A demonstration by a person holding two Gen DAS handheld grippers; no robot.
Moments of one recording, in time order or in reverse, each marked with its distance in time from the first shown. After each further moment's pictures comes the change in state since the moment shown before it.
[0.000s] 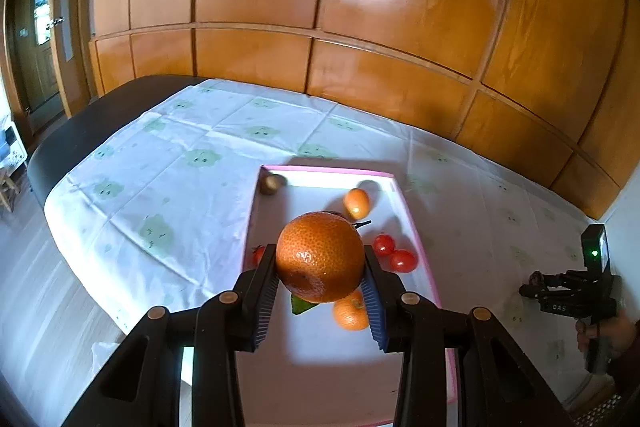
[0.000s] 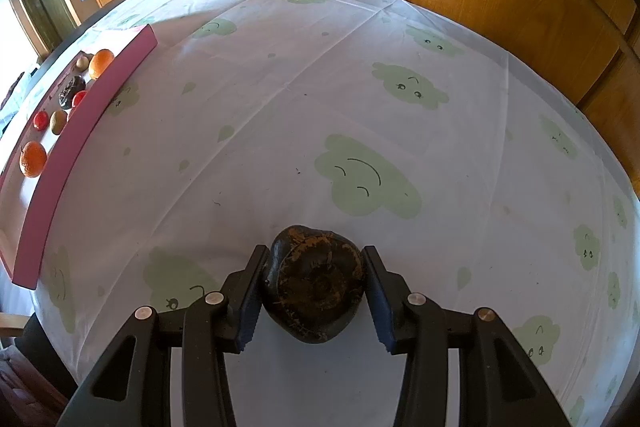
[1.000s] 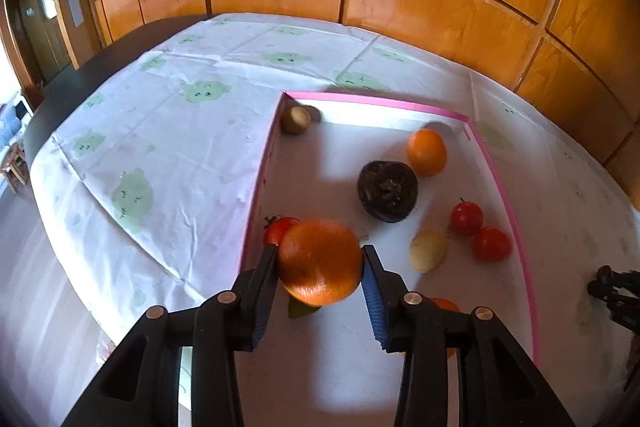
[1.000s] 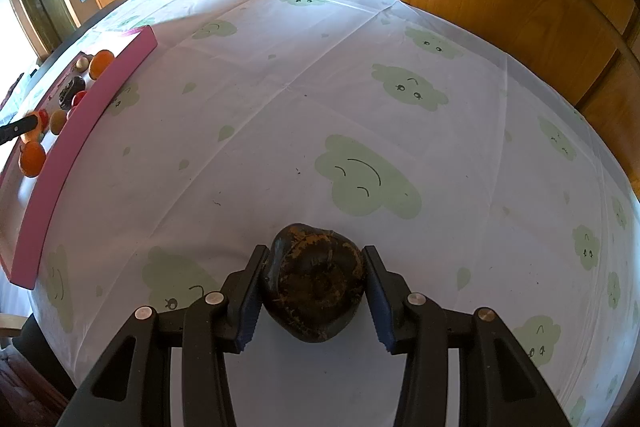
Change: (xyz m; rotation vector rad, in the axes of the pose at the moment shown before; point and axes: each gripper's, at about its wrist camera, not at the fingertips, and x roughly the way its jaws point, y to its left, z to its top) left arm 0.106 0.015 -0.013 -0.019 0.182 0.117; right arm -0.001 -0.001 -0.002 0.001 -0.011 -0.006
